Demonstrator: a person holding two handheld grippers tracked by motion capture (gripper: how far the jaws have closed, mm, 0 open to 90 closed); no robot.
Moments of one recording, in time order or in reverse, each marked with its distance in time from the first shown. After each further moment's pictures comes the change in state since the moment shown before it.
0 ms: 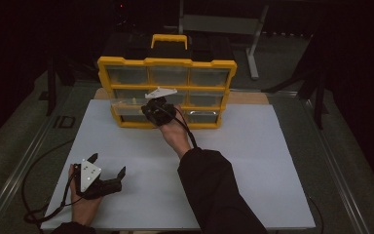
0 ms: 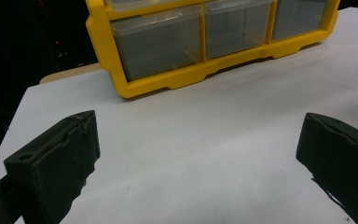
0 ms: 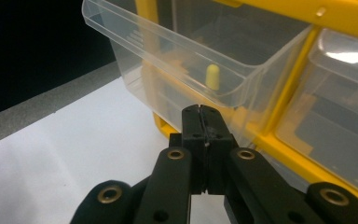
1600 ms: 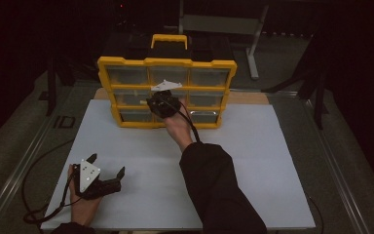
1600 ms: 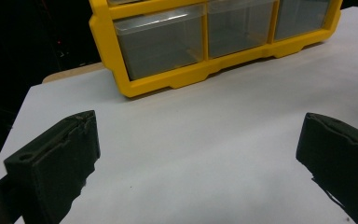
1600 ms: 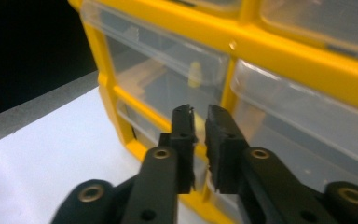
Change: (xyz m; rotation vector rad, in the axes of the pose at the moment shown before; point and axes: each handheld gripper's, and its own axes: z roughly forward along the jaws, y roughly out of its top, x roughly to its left) left arm 0.001 -0.001 -0.001 -0.001 0.007 0.001; right arm -0.023 0.007 0.002 -0.040 -0.084 0.007
